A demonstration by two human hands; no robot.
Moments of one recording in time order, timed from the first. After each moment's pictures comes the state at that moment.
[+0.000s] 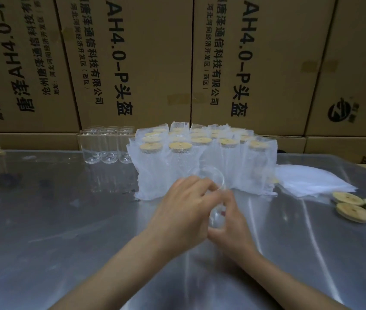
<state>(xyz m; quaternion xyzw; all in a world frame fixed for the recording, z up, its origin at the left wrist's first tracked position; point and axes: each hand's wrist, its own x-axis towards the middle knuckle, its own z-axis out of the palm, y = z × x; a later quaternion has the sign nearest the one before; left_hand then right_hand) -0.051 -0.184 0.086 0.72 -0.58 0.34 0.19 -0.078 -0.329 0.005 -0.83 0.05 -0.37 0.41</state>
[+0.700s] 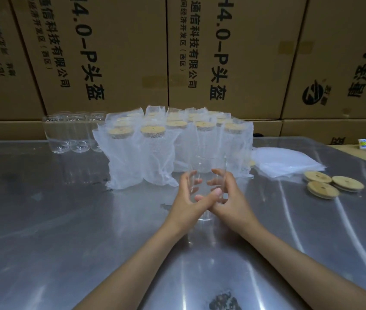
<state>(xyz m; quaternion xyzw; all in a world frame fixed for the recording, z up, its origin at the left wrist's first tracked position) -0.022 -0.280 0.001 0.65 -0.35 -0.13 0.66 -0.089 -0.389 -0.001 -0.81 0.09 -0.32 0.49</state>
